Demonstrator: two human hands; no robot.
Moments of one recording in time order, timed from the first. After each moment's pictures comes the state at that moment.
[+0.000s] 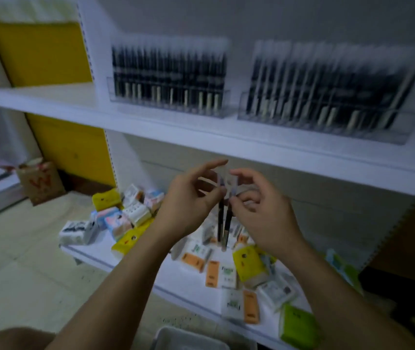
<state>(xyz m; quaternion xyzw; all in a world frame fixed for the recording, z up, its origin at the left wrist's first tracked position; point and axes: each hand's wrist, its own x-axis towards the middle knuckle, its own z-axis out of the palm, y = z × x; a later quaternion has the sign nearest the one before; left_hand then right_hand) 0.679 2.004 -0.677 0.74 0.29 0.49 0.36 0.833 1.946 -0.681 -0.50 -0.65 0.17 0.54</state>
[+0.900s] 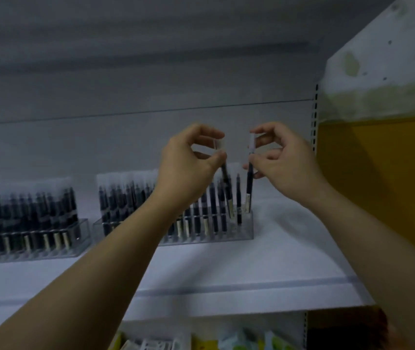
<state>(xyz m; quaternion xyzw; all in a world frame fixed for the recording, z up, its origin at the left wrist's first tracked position) 0.926 2.013 -0.455 0.79 0.12 0.53 0.27 1.091 1.929 -0.468 -0.53 -0.57 -0.06 0.63</state>
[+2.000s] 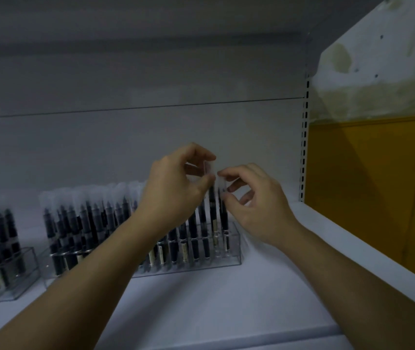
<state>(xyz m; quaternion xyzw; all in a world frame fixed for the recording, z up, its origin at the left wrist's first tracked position) 0.968 2.058 -0.466 0.85 0.14 0.47 0.16 1.119 1.977 -0.516 -0.55 -0.61 -0.16 0.55</state>
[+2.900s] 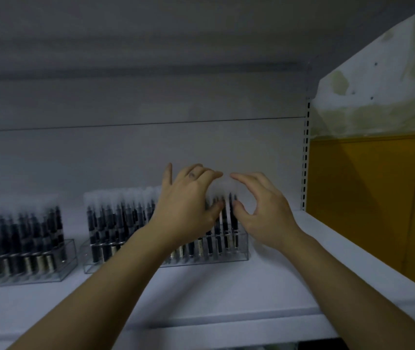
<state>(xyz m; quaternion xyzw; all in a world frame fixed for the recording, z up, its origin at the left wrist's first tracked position) 0.934 2.042 -0.470 0.91 0.21 0.36 -0.09 1.100 1.960 -0.514 -0.61 -0.60 -0.22 0.48</state>
